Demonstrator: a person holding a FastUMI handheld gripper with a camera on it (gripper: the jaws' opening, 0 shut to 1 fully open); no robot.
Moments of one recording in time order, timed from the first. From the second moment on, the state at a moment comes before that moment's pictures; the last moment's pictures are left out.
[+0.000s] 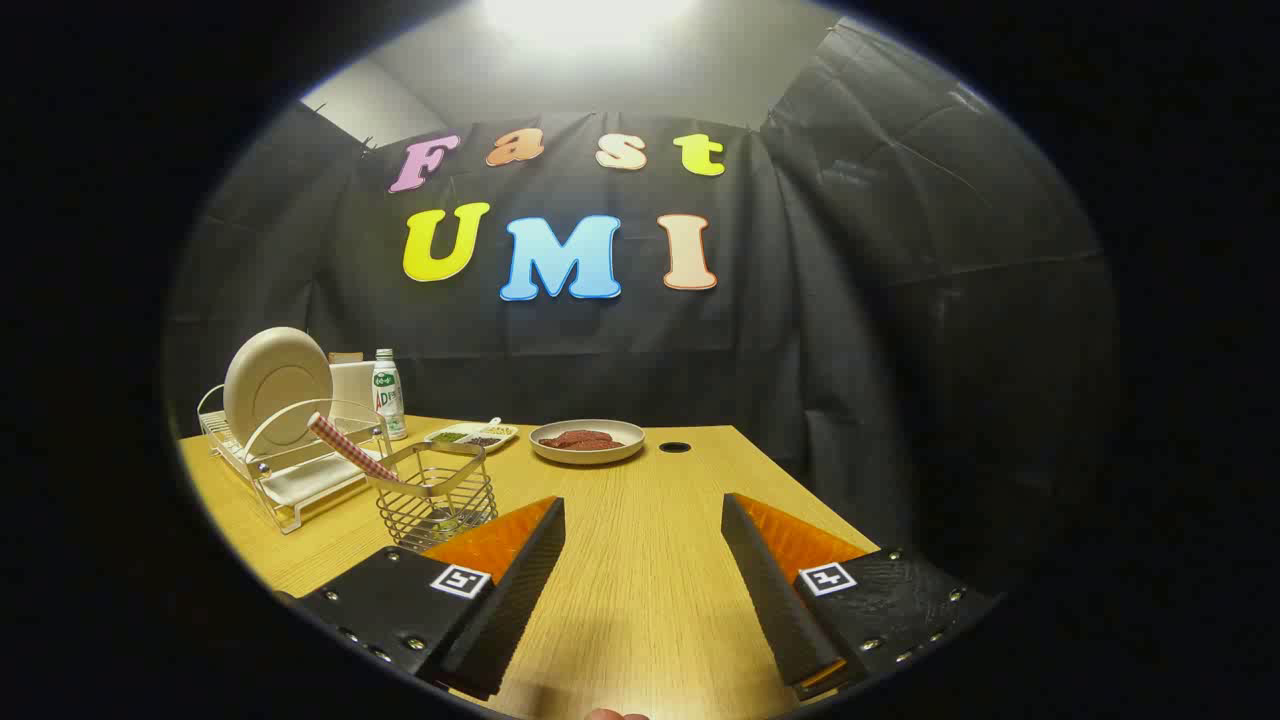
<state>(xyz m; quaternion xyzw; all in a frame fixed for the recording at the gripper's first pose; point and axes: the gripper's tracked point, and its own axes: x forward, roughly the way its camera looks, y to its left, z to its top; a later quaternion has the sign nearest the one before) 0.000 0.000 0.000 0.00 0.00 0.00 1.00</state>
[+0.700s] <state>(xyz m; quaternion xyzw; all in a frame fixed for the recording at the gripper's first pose) 0.071 0.001 0.066 0.01 -0.05 0.01 1.00</state>
